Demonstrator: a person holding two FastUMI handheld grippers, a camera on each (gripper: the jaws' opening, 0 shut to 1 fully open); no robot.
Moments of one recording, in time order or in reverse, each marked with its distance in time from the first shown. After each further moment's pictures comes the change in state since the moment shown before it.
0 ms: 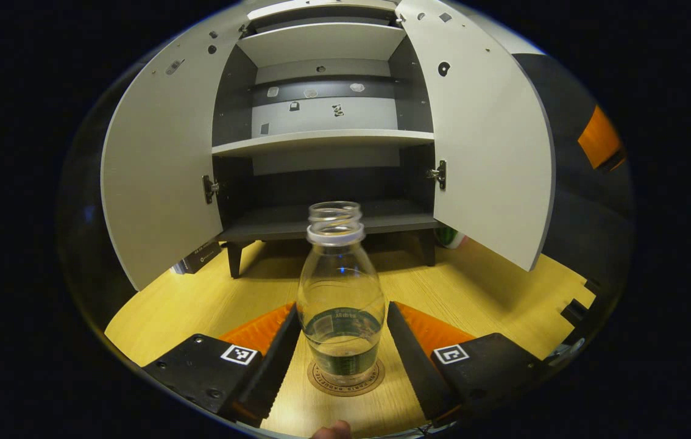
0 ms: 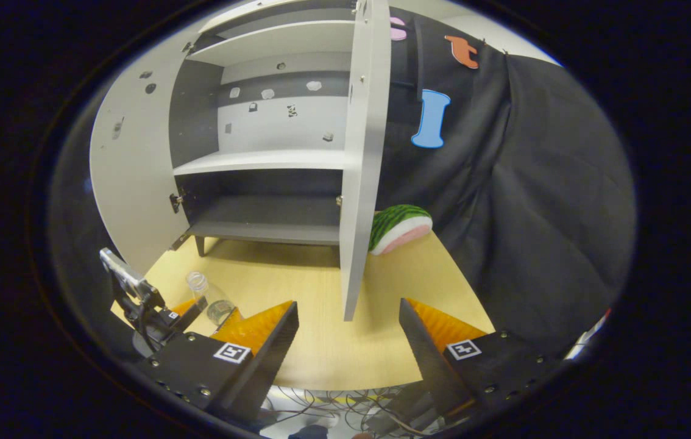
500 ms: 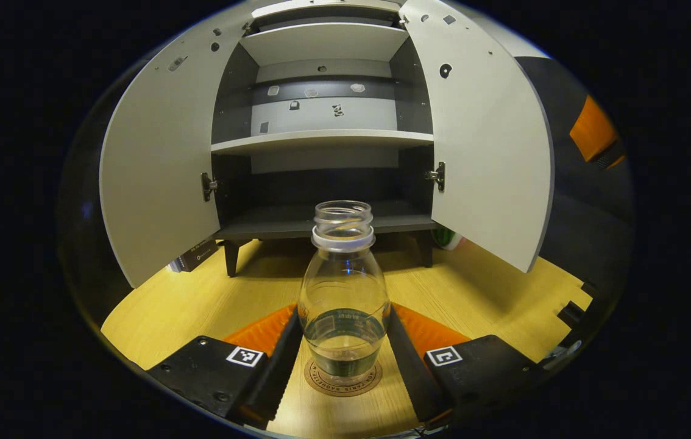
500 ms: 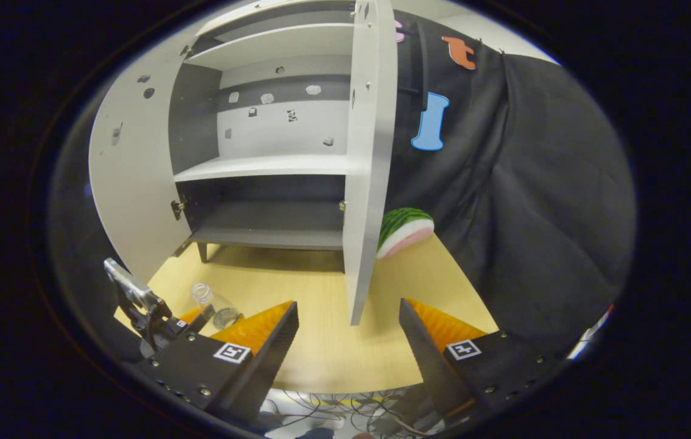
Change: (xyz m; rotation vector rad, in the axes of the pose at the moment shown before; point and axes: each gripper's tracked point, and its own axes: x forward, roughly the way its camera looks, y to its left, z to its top) left arm -0.001 -0.004 -0.006 -0.033 -0.005 -0.030; right arm 0.002 0.007 0.005 0.014 -0.007 -0.003
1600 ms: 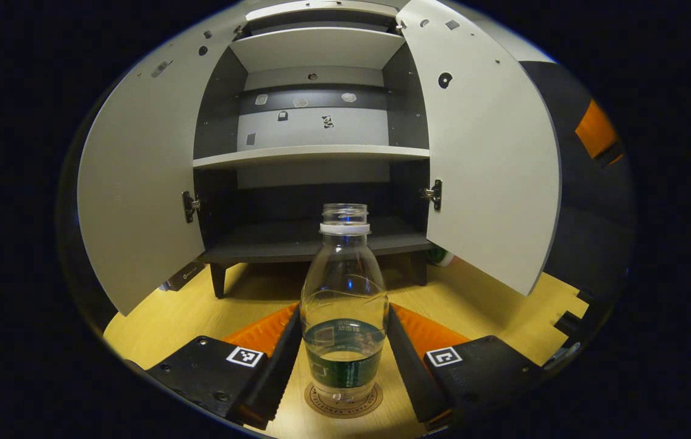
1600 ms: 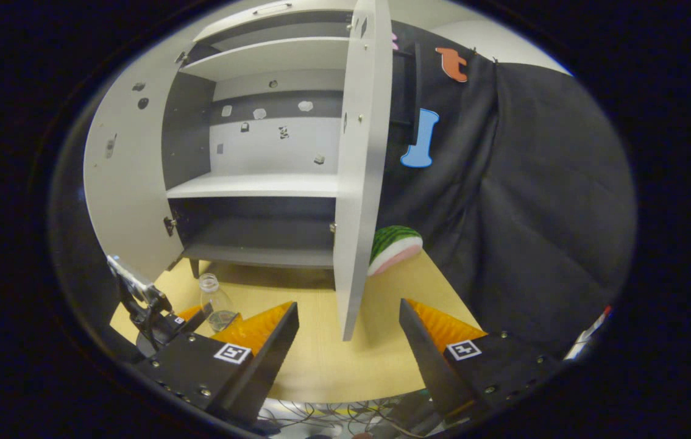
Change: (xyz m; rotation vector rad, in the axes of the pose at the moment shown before) left arm 0.030 -0.001 0.029 0.009 -0.054 -0.057; right arm -0.010 -0.009 0.025 -0.008 -0.061 -0.056
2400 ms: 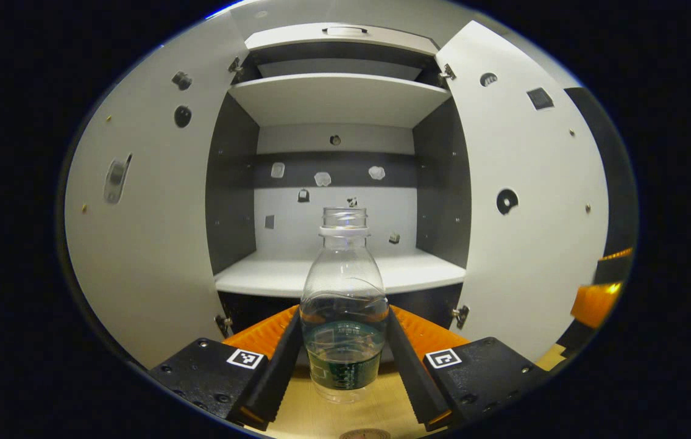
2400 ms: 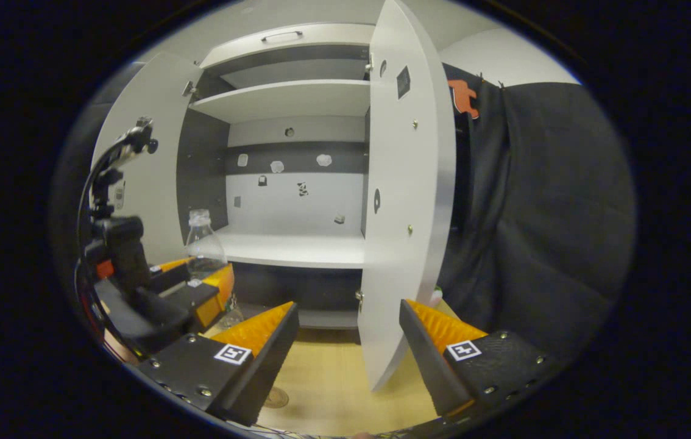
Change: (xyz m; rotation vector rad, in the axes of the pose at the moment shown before) left arm 0.001 0.047 0.196 -0.013 -0.149 0.060; right arm 0.004 0.041 0.097 0.048 -0.220 0.070
